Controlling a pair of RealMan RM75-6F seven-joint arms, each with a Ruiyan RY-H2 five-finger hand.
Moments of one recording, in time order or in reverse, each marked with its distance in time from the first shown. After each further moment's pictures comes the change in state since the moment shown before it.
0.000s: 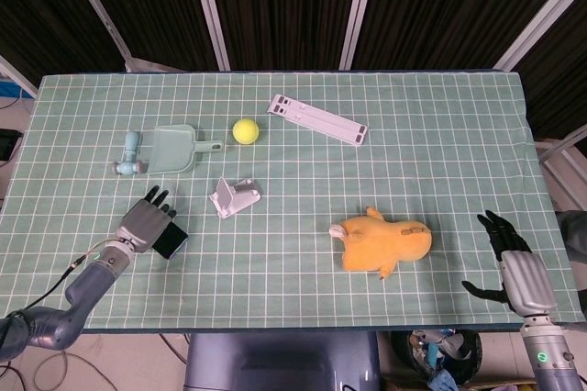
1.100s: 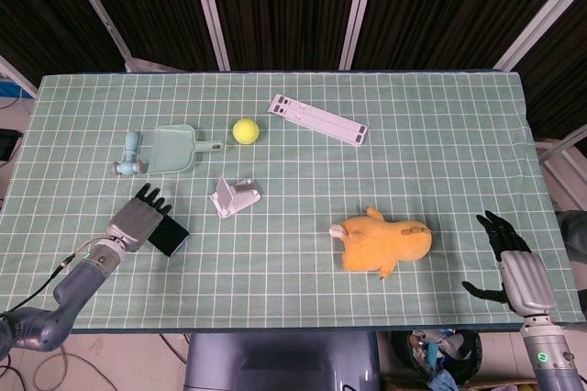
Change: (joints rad) left arm 0.042 0.066 -0.063 -0.050 0.029 -0.034 0.036; right arm 0.003 0.004 -0.002 0.001 -0.003 -0.004 0.001
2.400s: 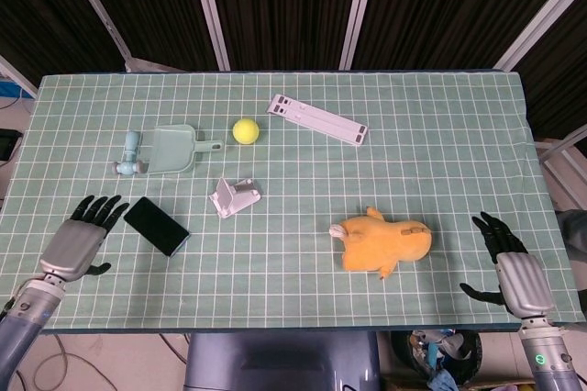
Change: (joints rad) left arm 0.329 0.197 -0.032 -0.169 0.358 0.294 -0.465; right arm -0.001 -0.009 -0.012 0.014 -0.031 0.013 -0.018
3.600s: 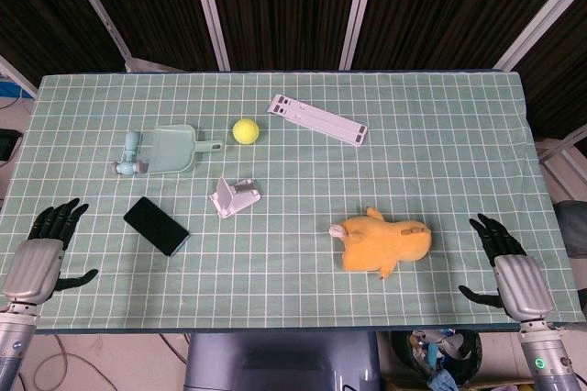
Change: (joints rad) left arm 0.206 -0.045 0.016 -0.031 0.049 0.345 -0.261; right arm -0.006 0.001 -0.012 0.002 -0.038 0.023 -0.009
